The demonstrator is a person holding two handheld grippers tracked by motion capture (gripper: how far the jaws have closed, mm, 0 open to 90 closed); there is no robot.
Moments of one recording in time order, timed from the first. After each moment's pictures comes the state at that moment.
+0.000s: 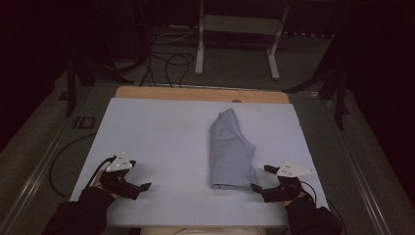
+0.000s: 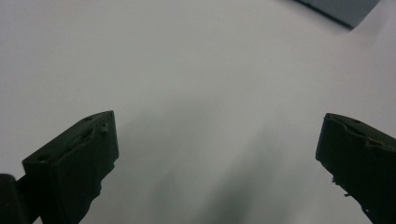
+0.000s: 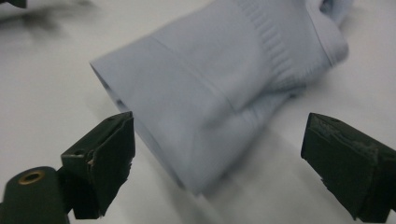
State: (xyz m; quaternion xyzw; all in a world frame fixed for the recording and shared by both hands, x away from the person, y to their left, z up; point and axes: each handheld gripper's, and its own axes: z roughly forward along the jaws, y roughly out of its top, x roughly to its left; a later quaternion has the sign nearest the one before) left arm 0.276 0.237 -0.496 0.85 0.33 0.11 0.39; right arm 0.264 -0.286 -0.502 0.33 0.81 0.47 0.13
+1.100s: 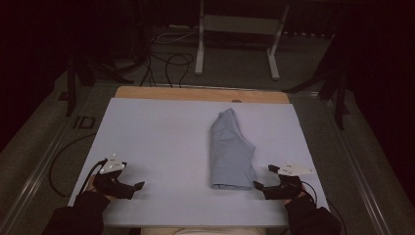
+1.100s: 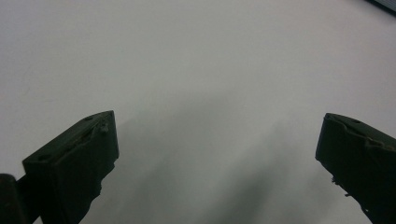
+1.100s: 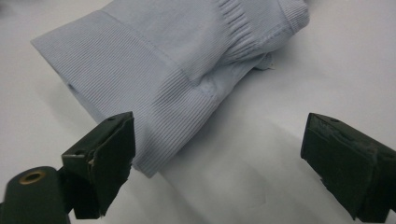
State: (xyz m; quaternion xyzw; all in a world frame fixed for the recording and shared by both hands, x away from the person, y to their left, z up) left arm 0.272 0.253 -0.507 0.84 0.38 0.13 0.37; right arm 0.270 -0.295 -0.517 0.36 0.80 0.44 0.16
